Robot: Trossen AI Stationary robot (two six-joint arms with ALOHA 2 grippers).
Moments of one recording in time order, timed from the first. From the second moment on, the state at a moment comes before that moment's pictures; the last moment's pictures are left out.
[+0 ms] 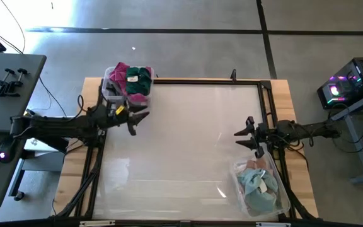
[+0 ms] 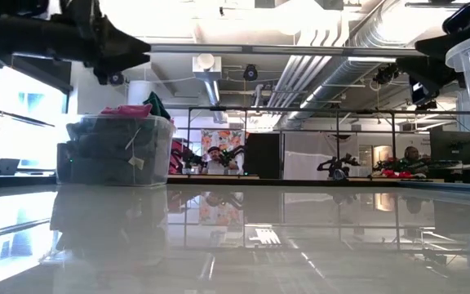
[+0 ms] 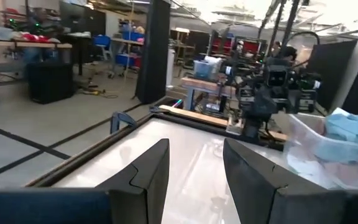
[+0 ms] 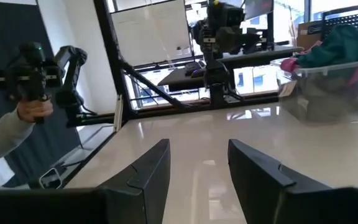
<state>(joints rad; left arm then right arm) 0.17 0.66 0.23 0.47 -0.17 -0.12 0.18 0.00 0.01 0.04 0.06 0.15</state>
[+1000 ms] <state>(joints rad) -0.15 0.23 0.01 0.33 -0.32 -0.02 0.18 0.01 0.01 0.04 0.12 0.18</state>
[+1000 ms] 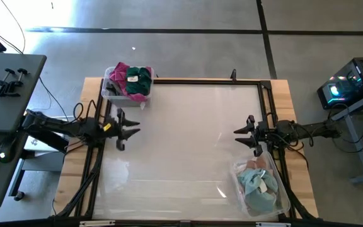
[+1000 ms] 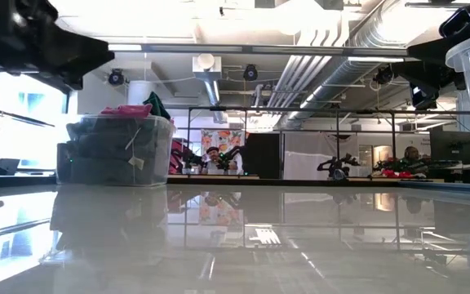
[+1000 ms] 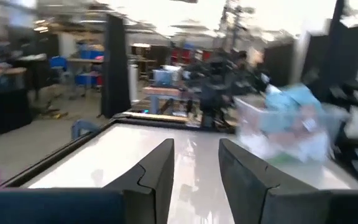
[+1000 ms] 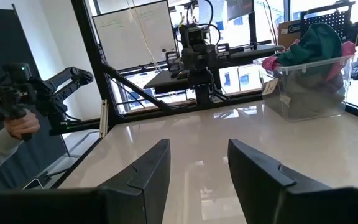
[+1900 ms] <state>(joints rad) -0.23 0.23 0.01 0.13 -0.17 -0.03 0.18 0.01 0.01 0.04 0.12 0.18</state>
